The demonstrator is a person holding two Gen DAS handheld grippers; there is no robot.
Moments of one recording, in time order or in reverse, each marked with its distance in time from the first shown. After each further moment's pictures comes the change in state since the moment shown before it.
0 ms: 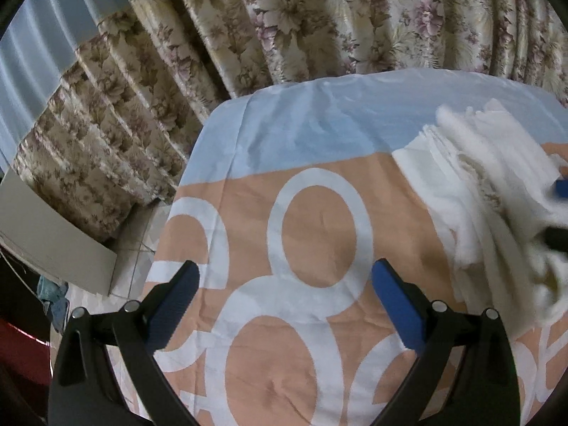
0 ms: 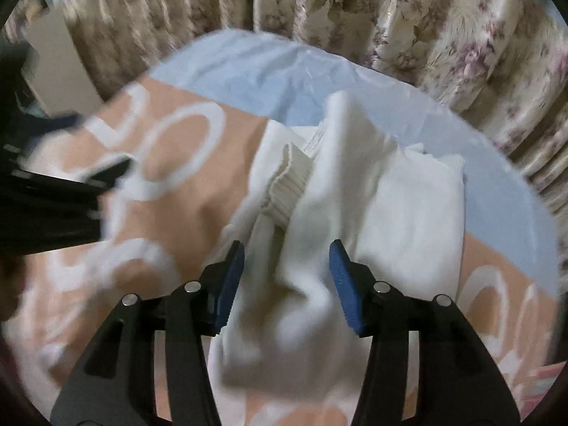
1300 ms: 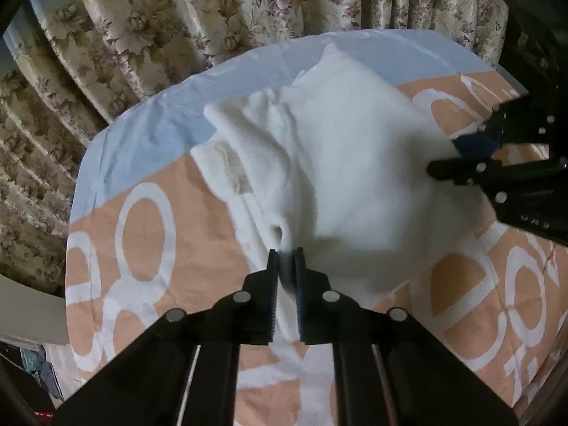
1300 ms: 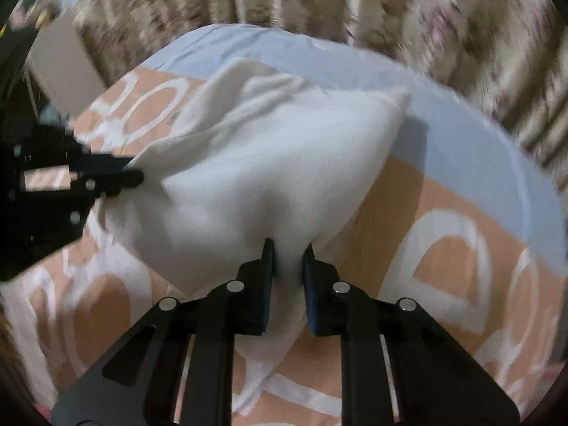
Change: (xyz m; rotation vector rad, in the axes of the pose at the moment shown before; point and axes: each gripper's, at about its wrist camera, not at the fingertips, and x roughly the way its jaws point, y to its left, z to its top) left arm -0.043 -0.136 -0.009 0.256 0.074 -0.315; right arm -0.025 -0.060 -0.070 -0.091 0.017 -0.011
